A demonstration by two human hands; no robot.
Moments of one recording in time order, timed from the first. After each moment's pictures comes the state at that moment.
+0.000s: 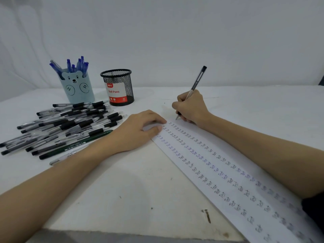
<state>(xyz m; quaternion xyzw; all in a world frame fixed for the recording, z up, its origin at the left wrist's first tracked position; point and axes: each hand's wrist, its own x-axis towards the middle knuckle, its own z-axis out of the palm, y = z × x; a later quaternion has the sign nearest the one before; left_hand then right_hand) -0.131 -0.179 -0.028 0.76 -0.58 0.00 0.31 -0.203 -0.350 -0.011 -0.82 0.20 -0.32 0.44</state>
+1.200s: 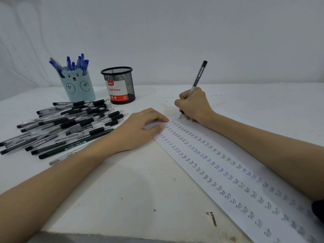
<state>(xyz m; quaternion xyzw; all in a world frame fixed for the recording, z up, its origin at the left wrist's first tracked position) -0.133 -0.178 -0.025 0.76 -0.57 0.00 0.31 -0.201 -0.350 -0.011 -0.83 0.20 -0.32 0.41</state>
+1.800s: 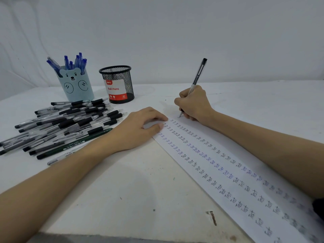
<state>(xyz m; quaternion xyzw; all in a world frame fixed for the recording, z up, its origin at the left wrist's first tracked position) -0.134 -0.178 -0.025 0.77 -0.57 -0.01 0.30 -0.202 -0.350 -0.011 -0.82 0.23 -0.32 0.41</state>
